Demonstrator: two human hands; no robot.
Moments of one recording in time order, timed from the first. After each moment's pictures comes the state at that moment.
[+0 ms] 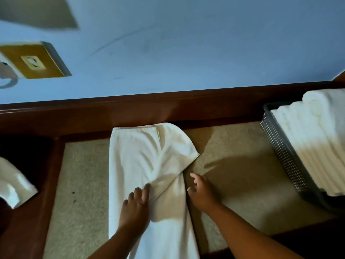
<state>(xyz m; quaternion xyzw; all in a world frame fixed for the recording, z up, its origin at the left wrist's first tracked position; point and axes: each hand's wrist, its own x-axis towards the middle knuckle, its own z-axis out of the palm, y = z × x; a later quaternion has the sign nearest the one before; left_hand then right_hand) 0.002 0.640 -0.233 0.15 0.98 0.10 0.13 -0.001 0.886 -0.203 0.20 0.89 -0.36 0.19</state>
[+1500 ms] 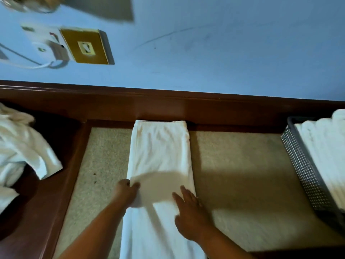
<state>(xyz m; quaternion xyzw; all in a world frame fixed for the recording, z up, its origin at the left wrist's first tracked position) -0.034 0.565 -0.227 -0.33 0.79 0.47 0.22 0.039 0.797 -0.193 -0.06 0.94 -0.12 0.32</state>
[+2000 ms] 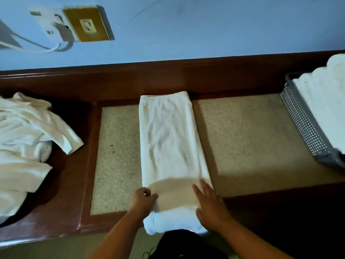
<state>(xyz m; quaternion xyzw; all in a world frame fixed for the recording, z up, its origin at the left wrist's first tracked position) 0.118 0.553 -0.226 -0.29 0.80 0.43 0.30 0.171 0.801 -0.202 0.00 0.93 -0.14 0.34</state>
